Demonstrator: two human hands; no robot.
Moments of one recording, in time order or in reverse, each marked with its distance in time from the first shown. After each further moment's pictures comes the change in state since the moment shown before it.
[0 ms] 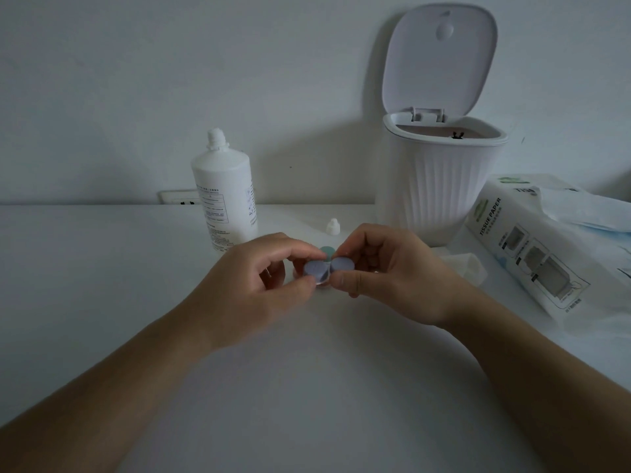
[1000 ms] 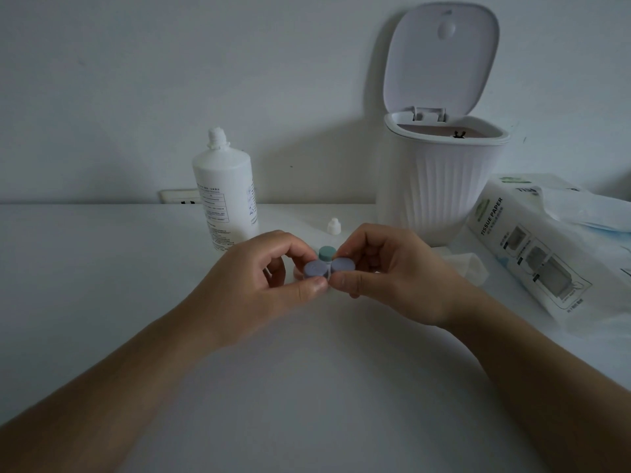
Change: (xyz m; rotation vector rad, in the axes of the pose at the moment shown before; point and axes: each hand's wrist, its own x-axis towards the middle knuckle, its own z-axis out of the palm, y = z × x) left_hand 0.001 0.002 -0.001 0.025 -0.009 -0.004; right_hand 0.000 -0.001 0.000 -0.010 -0.005 0.005
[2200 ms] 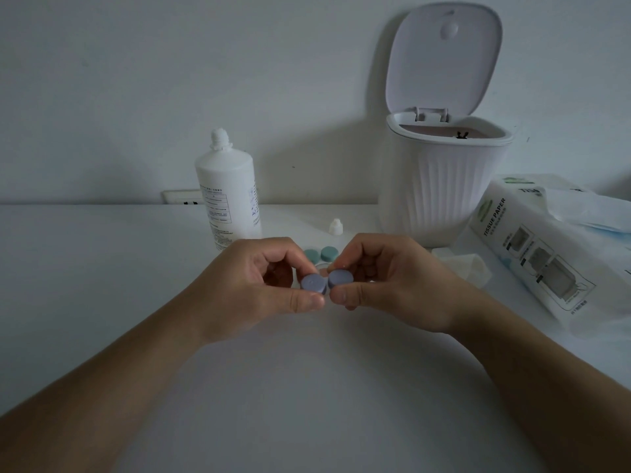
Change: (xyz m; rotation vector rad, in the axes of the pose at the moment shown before) left_hand 0.002 -0.007 -0.008 -0.252 -0.136 -0.102; right_hand -0.003 -0.001 0.002 0.049 -0.087 0.001
